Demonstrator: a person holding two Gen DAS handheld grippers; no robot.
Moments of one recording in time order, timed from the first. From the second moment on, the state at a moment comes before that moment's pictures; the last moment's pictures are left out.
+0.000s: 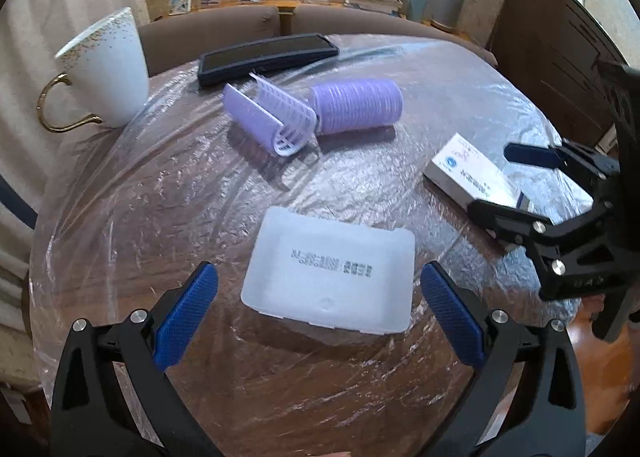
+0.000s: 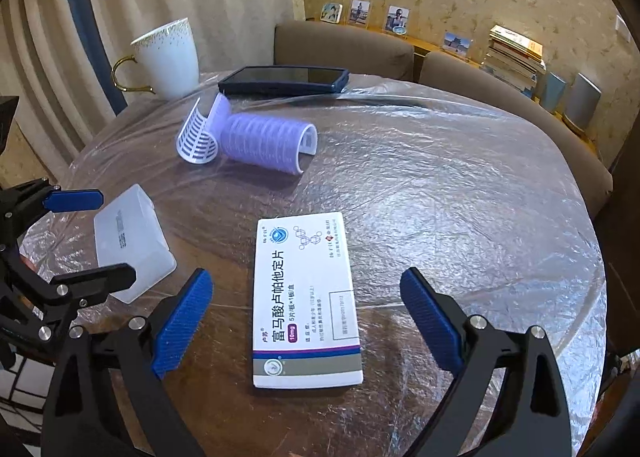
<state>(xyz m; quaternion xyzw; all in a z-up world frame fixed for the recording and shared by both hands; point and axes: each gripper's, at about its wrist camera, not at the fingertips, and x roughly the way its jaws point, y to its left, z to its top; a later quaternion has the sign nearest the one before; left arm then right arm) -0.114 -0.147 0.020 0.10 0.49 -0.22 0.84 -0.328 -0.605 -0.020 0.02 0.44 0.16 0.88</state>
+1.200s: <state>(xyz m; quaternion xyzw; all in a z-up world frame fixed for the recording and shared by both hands) -0.086 -0.165 0.000 0.14 0.50 -0.23 0.82 -0.309 -0.594 -0.030 -0.01 0.46 0.16 0.87</state>
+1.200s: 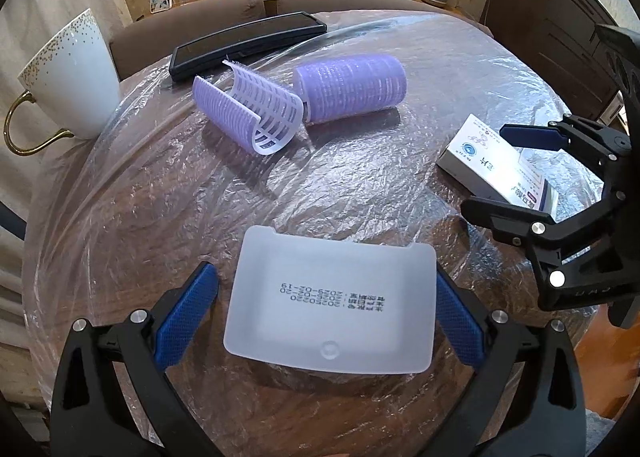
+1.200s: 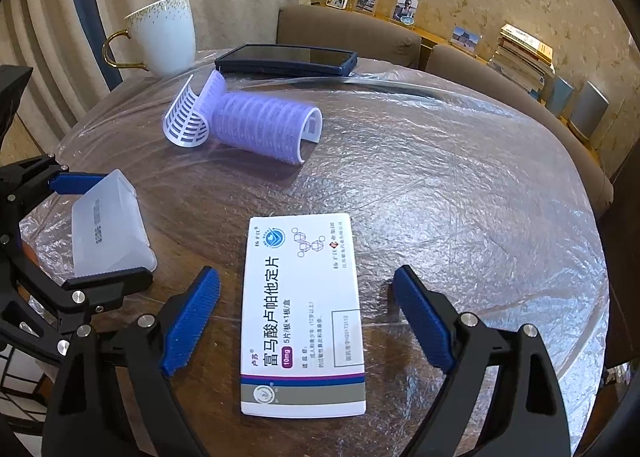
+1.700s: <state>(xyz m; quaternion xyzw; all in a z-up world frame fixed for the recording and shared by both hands) -0.087 -0.169 0.002 0.15 0.50 -0.24 0.82 -0.307 -0.593 -0.027 -0.01 0.46 0.16 0.87</state>
